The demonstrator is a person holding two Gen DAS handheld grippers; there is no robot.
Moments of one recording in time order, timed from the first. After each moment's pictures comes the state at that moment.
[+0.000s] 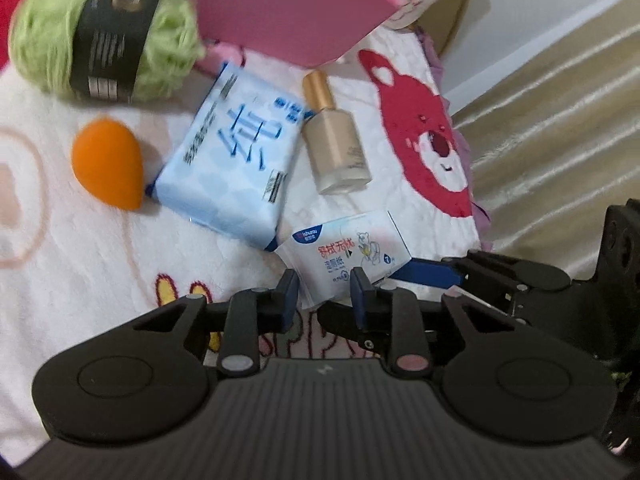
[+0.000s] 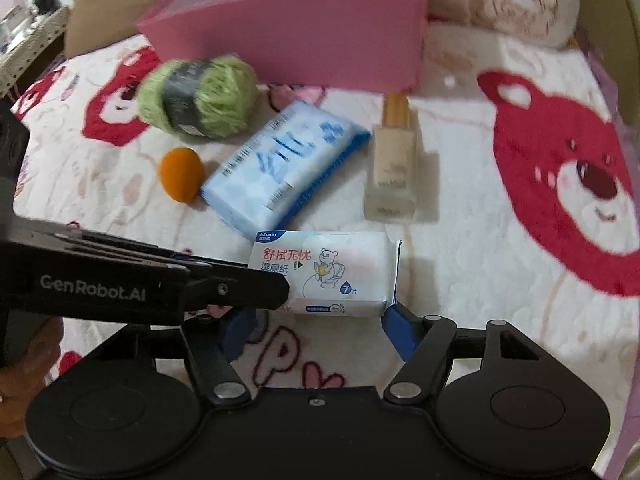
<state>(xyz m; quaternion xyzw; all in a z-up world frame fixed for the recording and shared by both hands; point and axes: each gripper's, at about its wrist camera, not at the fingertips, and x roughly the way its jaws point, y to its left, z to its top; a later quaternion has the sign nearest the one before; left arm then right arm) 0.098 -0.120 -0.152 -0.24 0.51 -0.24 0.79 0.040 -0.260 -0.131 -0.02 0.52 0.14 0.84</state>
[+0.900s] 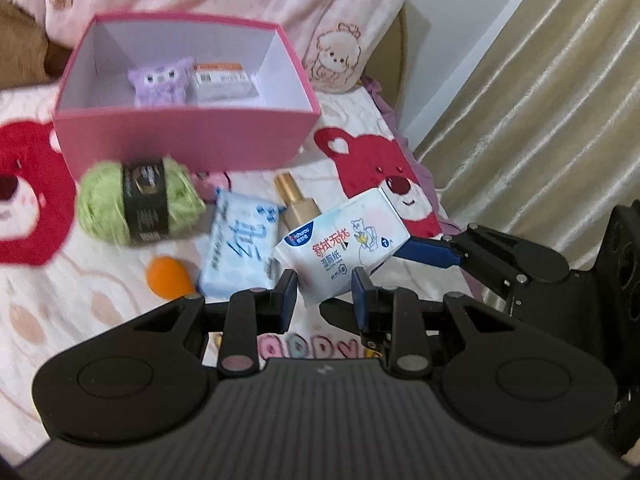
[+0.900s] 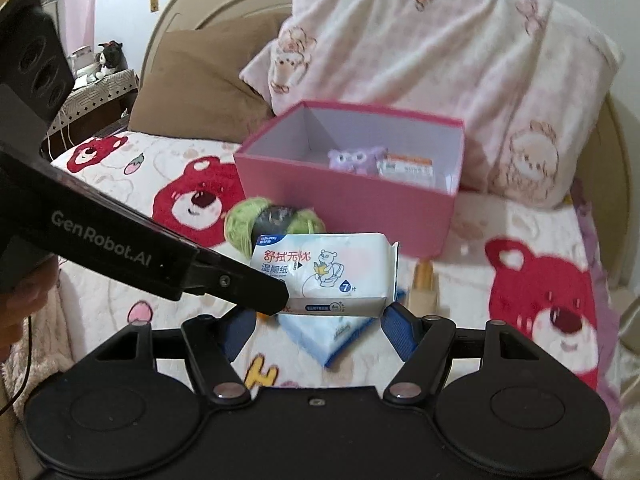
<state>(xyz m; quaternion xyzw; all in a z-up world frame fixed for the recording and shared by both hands) 0.077 -0.092 -0.025 -0.12 0.44 -0.25 0.85 -0.001 -0.226 -0.050 -0.06 0.34 0.18 0.92</state>
